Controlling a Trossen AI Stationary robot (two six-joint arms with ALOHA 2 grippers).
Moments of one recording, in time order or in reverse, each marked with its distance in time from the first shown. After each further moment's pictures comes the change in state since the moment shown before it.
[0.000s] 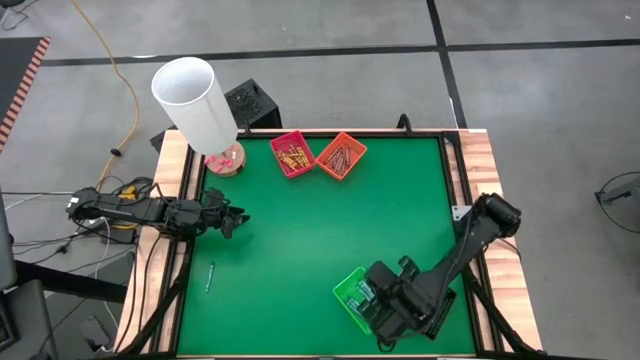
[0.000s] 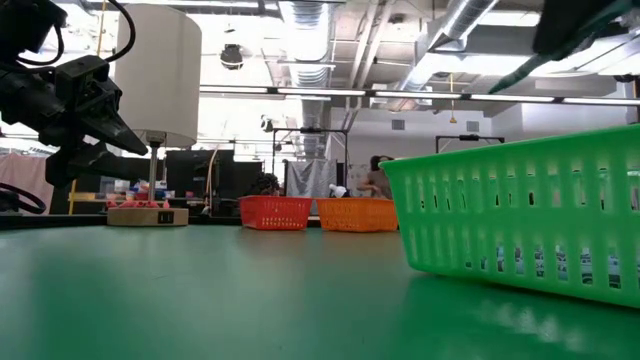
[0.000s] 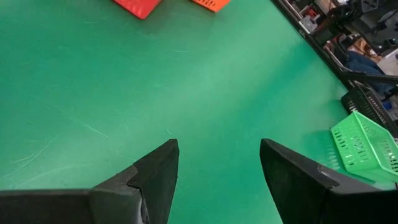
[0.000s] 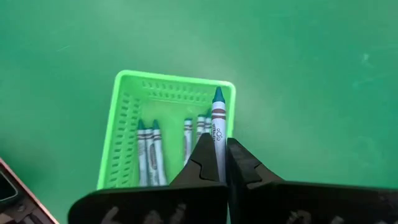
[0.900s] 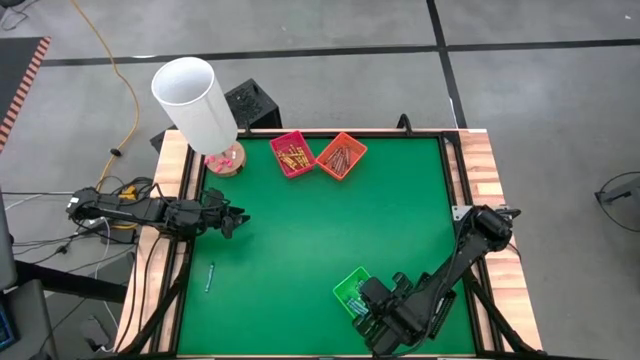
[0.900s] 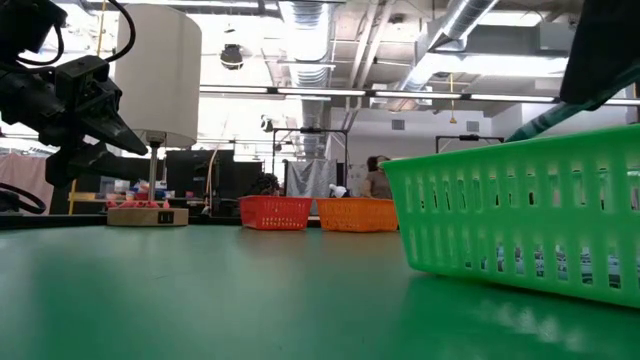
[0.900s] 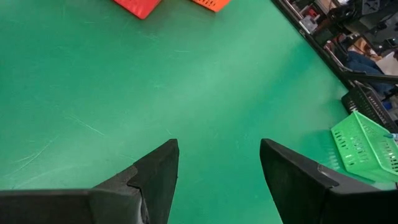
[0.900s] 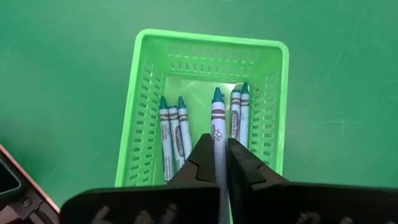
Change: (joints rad) left arm 0.000 0.000 0.000 0.000 0.000 0.000; right arm 0.037 0.118 -0.001 0.121 -0.027 0.056
